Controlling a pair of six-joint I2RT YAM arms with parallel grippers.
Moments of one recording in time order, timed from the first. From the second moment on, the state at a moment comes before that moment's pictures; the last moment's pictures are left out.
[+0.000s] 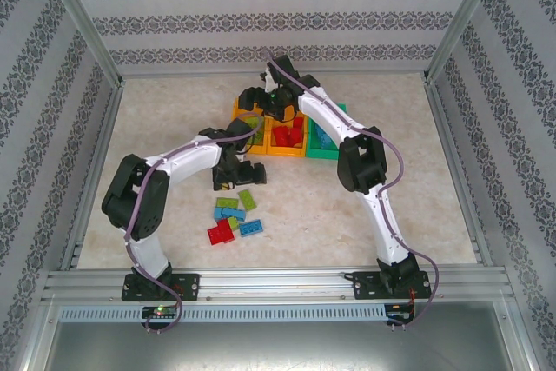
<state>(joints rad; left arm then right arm) -0.50 1.79 1.22 -0.83 0.18 -0.63 0.49 2.45 2.31 -0.75 -0.47 0.62</state>
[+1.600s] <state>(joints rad) -0.60 1.97 1.35 -0.98 0.12 -0.73 0.18 1.81 1.39 -0.46 -0.52 0.60</state>
